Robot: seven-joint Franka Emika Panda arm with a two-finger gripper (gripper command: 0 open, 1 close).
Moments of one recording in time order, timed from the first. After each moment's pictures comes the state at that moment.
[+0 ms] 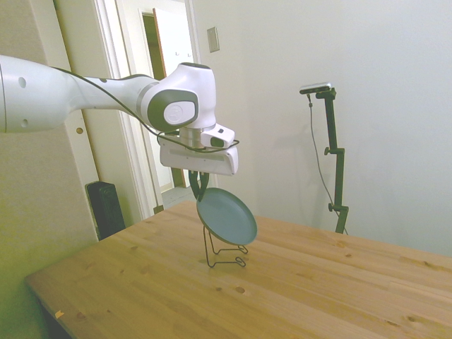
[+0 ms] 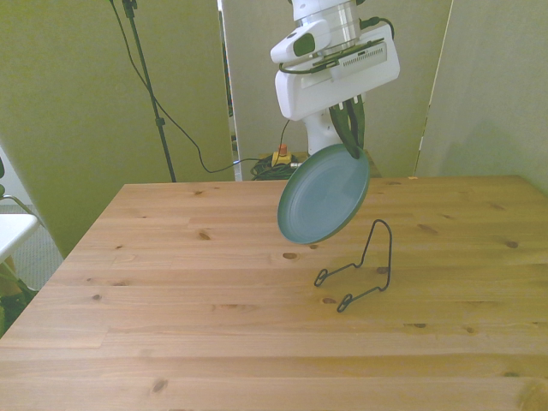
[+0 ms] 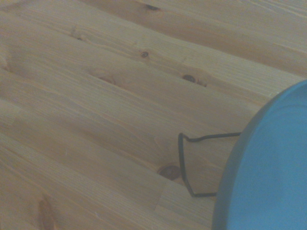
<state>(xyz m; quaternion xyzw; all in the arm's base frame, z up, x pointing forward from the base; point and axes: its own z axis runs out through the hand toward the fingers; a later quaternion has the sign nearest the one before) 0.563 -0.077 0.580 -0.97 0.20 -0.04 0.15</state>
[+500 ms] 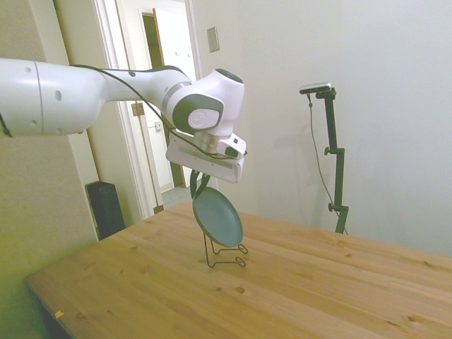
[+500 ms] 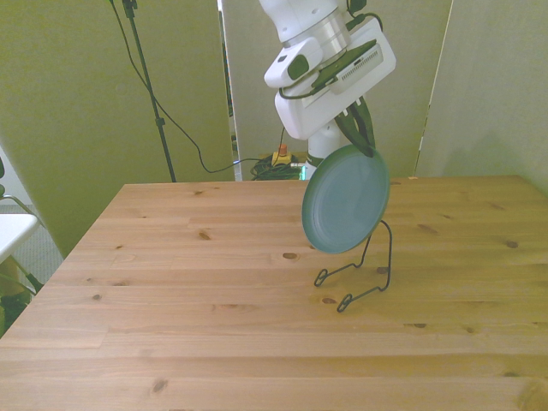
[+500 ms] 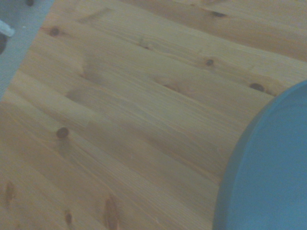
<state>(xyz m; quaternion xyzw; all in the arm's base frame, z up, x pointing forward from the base) 0.587 -0.095 0.561 -0.95 0.14 0.03 0.26</state>
